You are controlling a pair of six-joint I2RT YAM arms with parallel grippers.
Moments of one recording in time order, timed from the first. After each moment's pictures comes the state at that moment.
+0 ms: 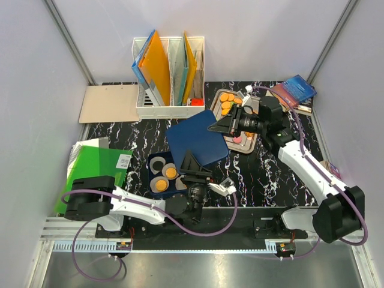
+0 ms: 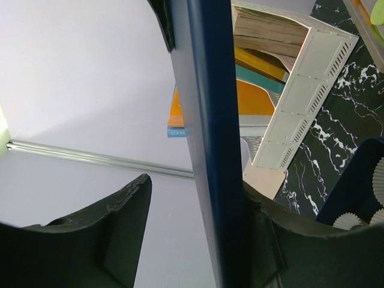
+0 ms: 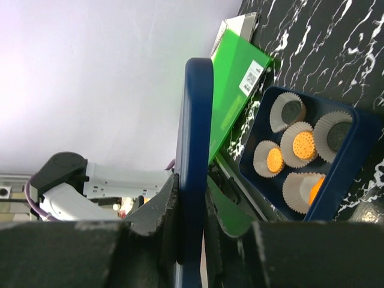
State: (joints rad) left arm -1.57 1.50 0.66 1.25 -1.35 1.80; right arm 0.39 1.28 1.03 -0.01 -0.80 0.94
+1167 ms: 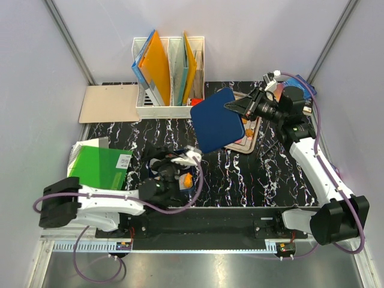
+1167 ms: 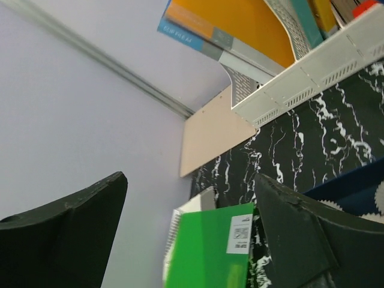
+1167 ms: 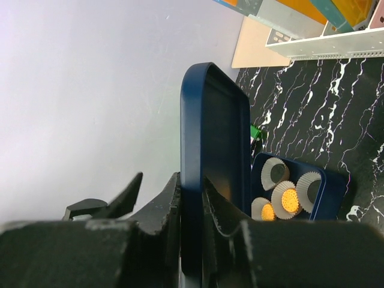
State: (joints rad) left arm -1.39 1.23 0.57 1.25 -1.48 1.48; right arm 0.21 1.24 1.13 0.02 -0.75 1.02
